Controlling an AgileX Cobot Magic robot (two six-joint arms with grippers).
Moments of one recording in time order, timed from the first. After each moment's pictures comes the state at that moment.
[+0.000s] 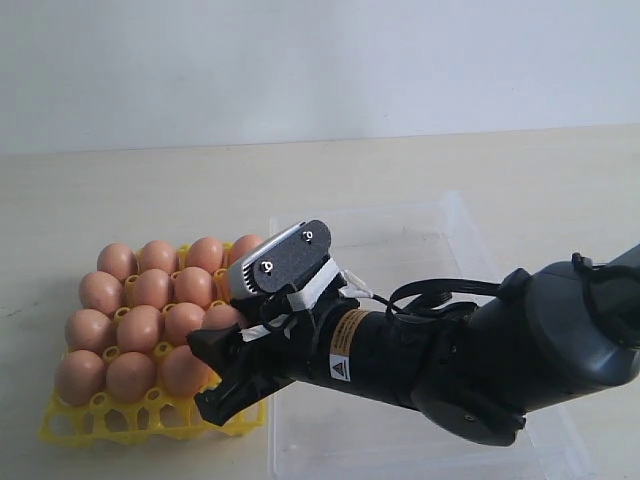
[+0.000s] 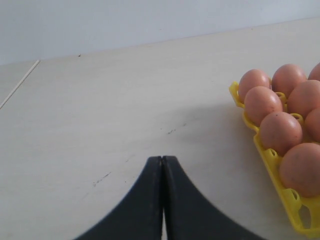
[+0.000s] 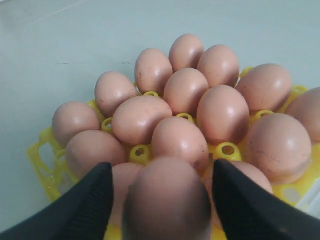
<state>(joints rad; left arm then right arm) 0.04 0.01 0.00 0.10 0.39 0.03 0.85 1.92 -0.72 -0.25 -0.71 0.30</state>
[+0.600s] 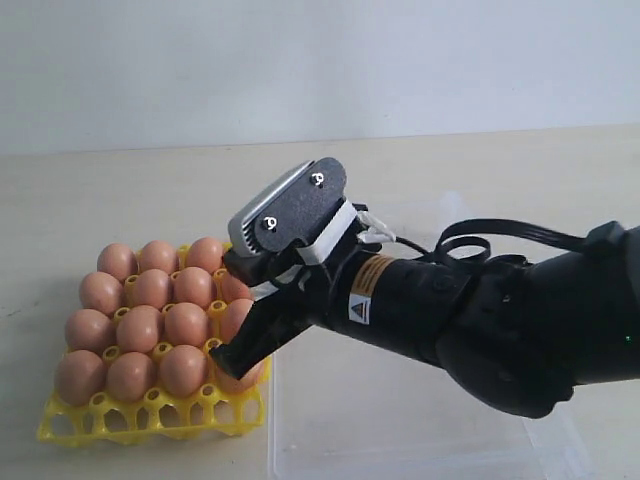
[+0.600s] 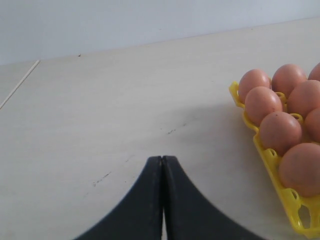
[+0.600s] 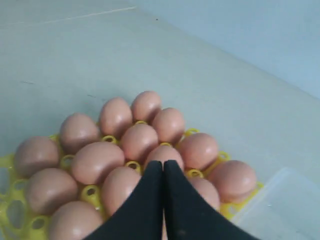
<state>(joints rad) 0.04 0.01 0.00 0.10 0.39 0.03 0.85 1.73 -0.71 -0.07 -0.58 -0.05</state>
